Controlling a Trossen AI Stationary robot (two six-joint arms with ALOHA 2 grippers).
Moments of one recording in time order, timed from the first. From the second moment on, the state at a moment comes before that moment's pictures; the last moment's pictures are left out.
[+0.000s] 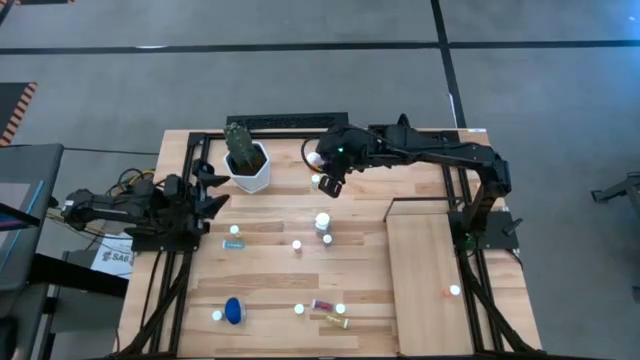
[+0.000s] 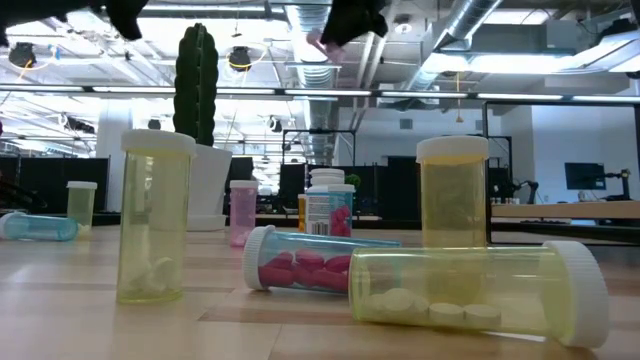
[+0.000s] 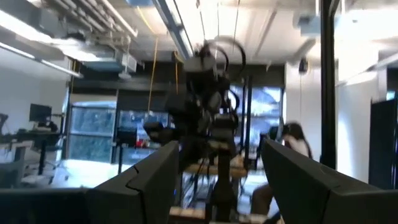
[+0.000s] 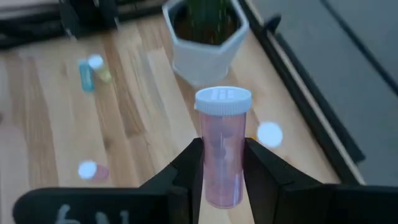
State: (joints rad) left arm -0.10 0.26 0.23 0.47 -0.21 0.03; right arm -0.13 1.79 1.93 -0.92 0.20 0.14
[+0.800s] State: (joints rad) left arm -0.10 1.04 0.54 0.71 -0.26 0.11; right arm 0.03 1.74 1.93 -0.66 0.21 -0.17
